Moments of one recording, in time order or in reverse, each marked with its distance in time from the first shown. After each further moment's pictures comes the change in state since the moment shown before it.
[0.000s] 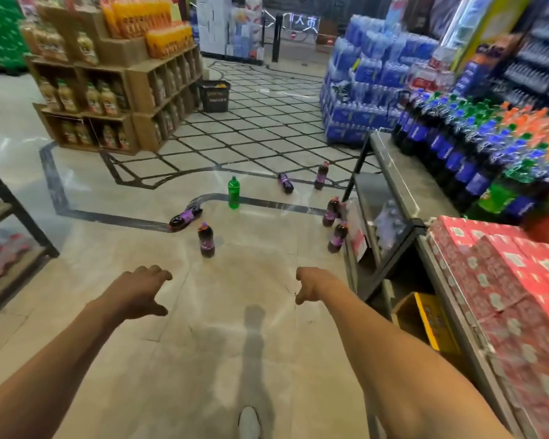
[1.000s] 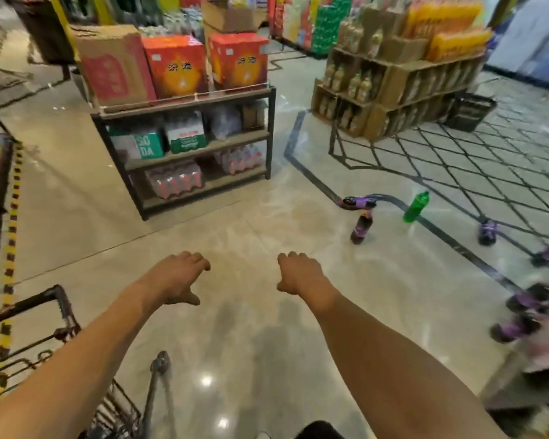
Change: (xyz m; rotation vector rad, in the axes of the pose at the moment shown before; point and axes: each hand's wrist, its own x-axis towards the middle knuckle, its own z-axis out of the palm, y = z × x) left_hand -0.341 0.143 0.107 -0.229 -0.100 -0.590; right_hand -0.156 -0.149 0.110 -0.428 0.109 -0.923
